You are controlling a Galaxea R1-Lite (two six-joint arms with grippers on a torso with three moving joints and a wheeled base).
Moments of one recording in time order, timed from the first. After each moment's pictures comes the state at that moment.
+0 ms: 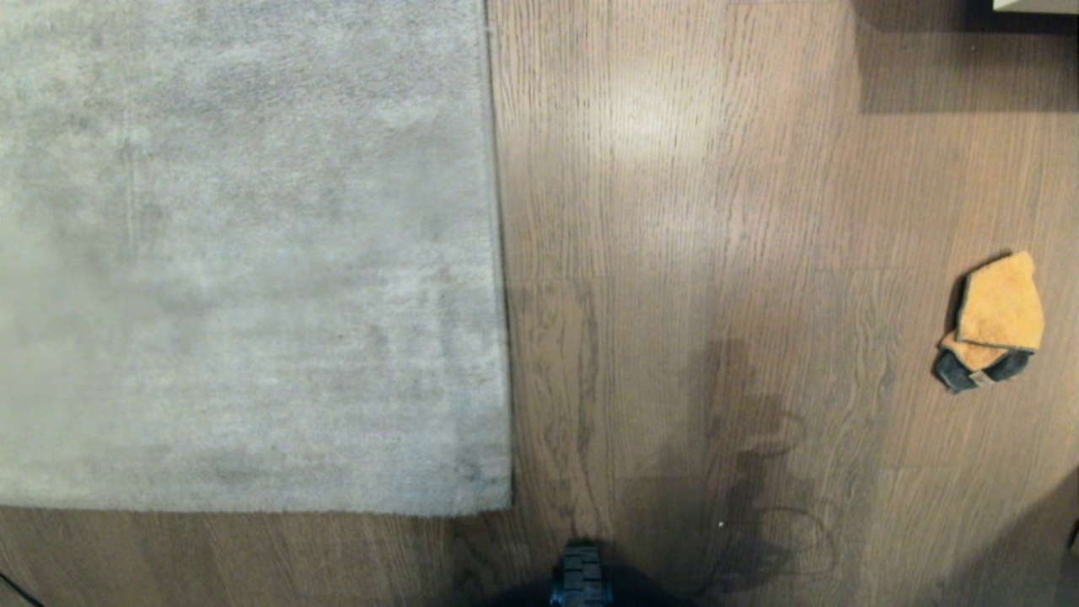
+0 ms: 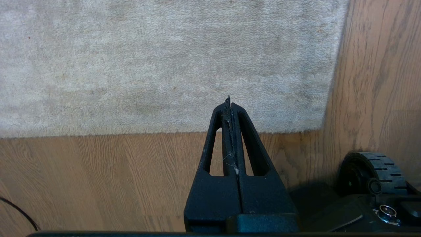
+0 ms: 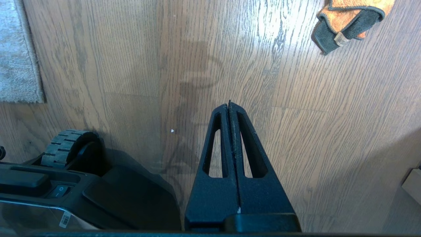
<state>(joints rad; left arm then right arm) 0.00 0.00 0.00 0.00 0.00 0.01 0.01 0.00 0.00 0.01 0.06 -0.09</state>
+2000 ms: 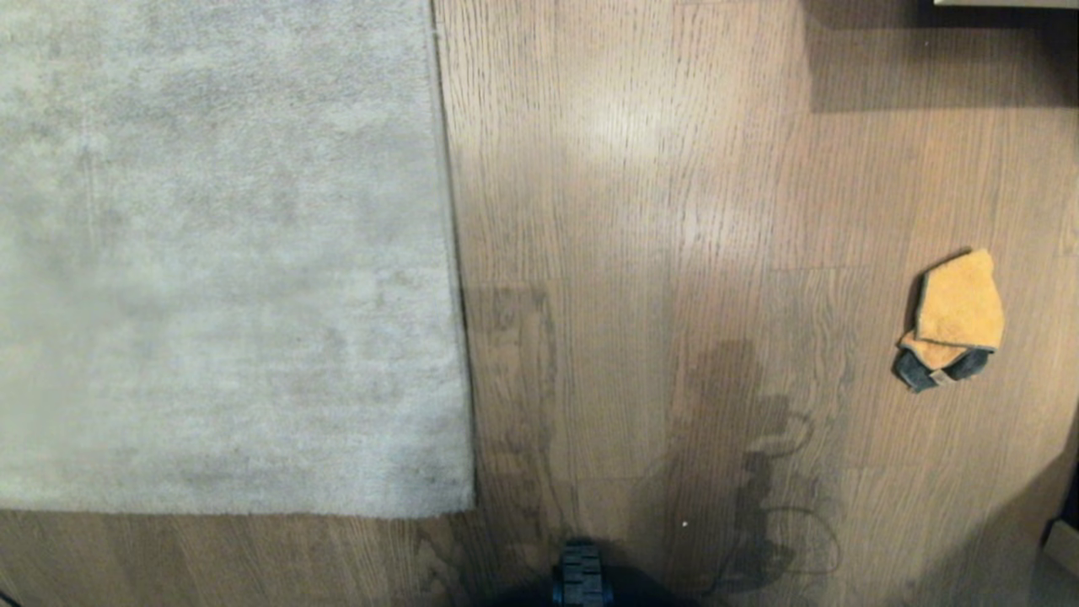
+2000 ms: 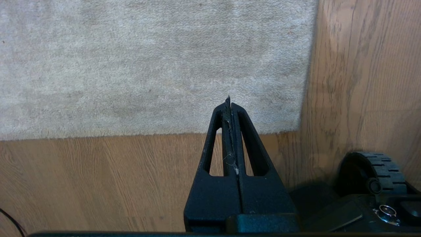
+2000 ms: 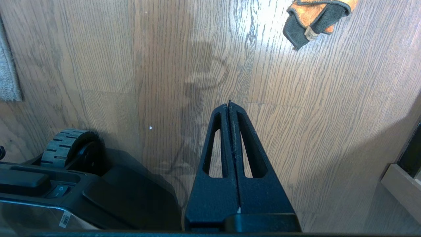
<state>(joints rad) 0.00 0.00 0.00 0.00 0.00 0.01 0.01 0.00 0.00 0.01 0.06 -0.09</state>
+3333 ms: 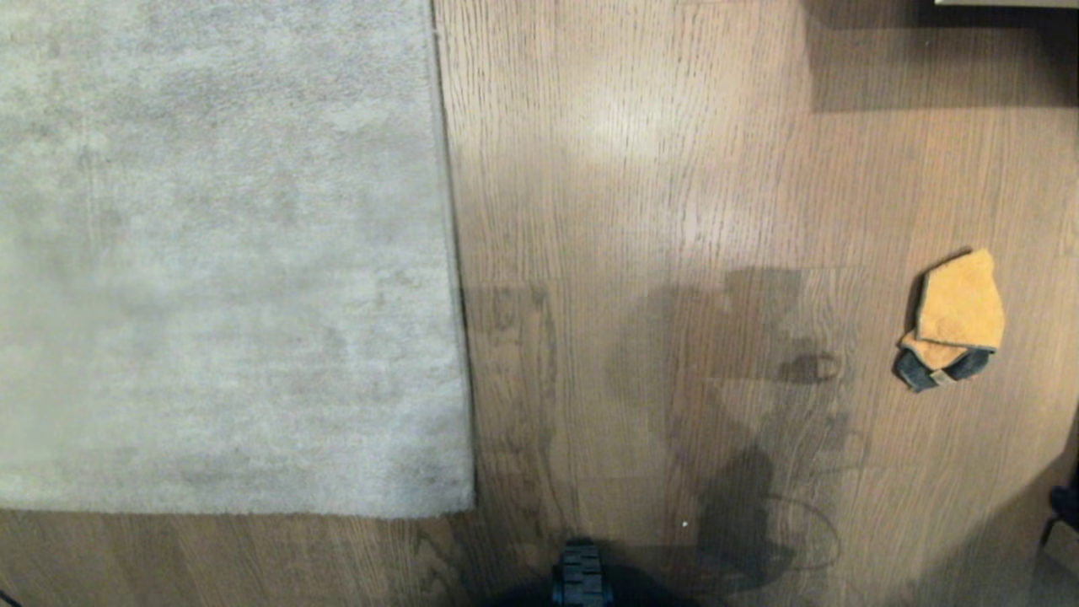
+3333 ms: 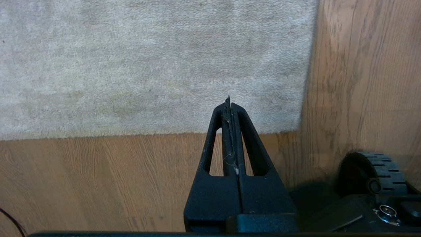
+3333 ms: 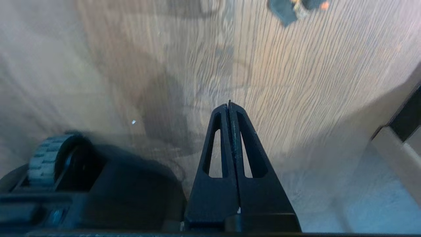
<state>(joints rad) 0.00 0.00 0.00 0.00 0.00 0.01 -0.12 0.78 -0.22 -0.25 0.08 -0.06</state>
